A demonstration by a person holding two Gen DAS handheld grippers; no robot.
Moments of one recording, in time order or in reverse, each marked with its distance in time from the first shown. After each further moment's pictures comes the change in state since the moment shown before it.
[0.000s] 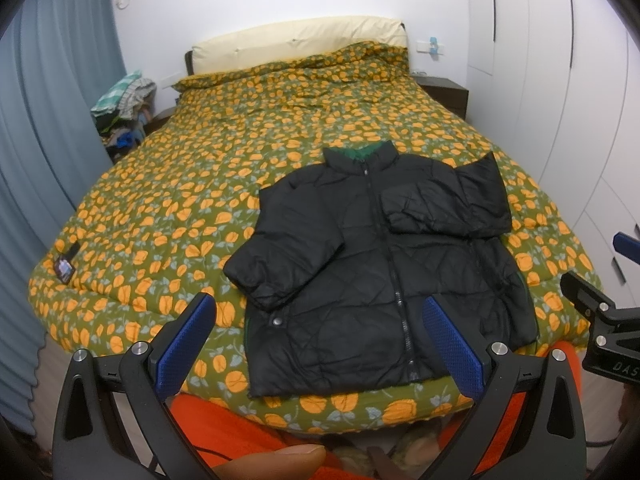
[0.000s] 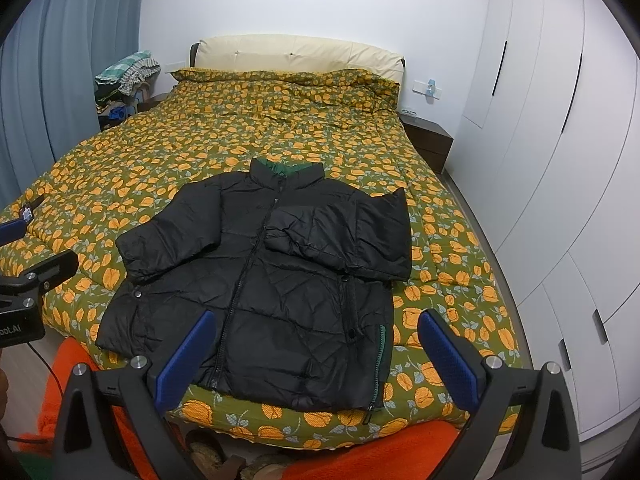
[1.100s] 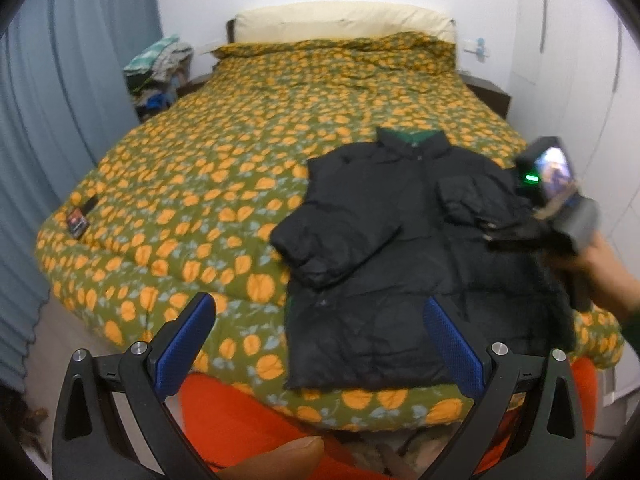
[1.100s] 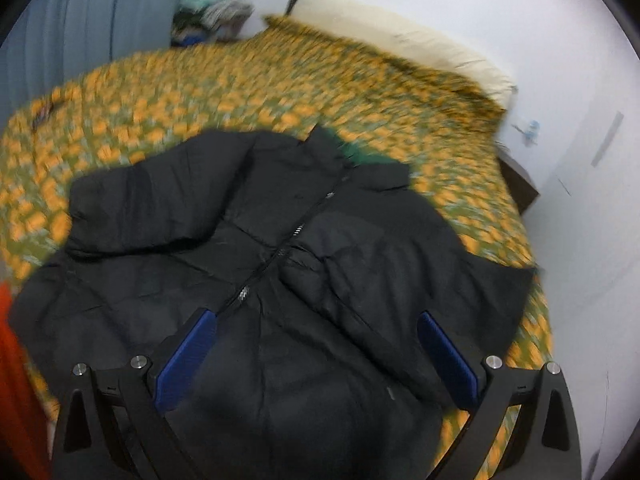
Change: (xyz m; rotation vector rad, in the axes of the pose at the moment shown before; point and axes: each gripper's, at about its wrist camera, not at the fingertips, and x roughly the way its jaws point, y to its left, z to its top) left arm 0.042 0.069 -0.025 -0.137 0.069 0.077; right arm 0.262 0.071 0.062 -0.391 0.066 0.164
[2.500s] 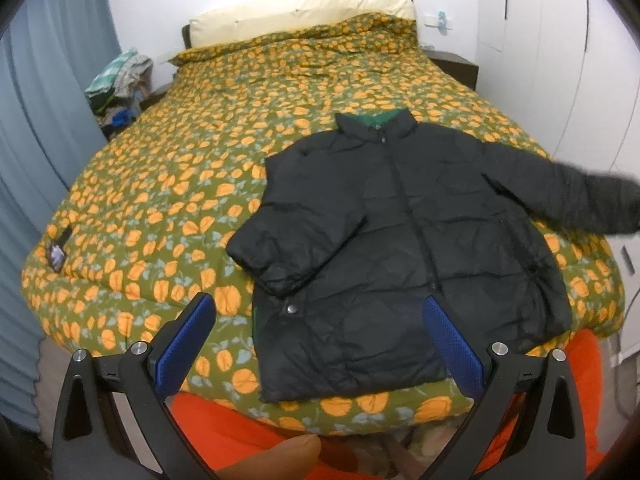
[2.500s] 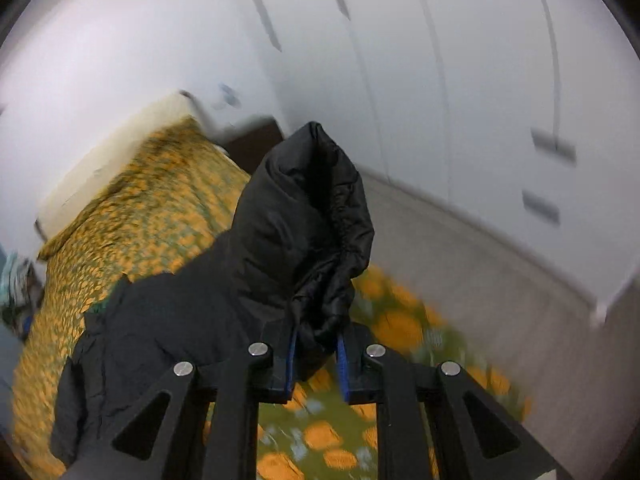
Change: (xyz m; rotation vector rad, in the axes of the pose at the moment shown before) left arm 0.015 -0.043 0.012 0.142 0.028 -0.068; right arm -0.164 -0.310 -0.302 1.204 -0.124 -0.334
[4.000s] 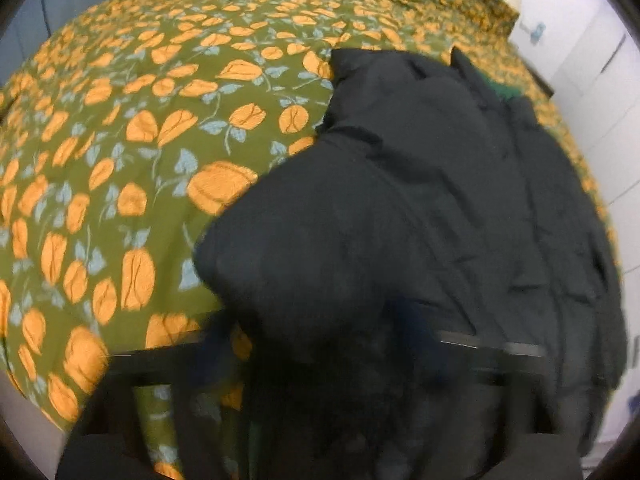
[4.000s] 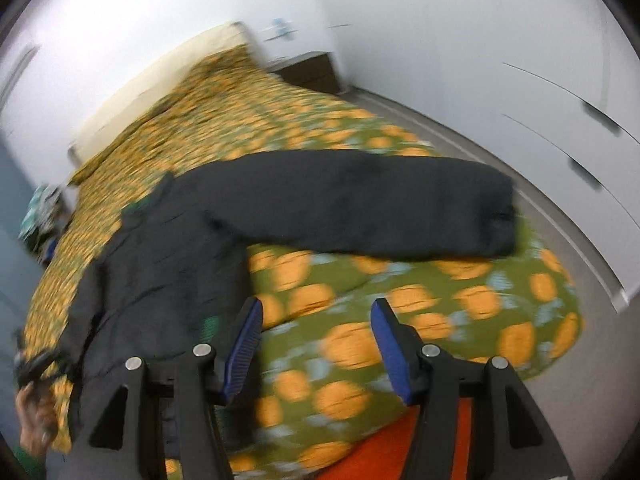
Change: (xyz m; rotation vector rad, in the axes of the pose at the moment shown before) left arm 0.267 0.095 0.014 -0.338 0.266 -0.077; right arm -0.018 0.090 -0.125 -0.209 0.165 0.148
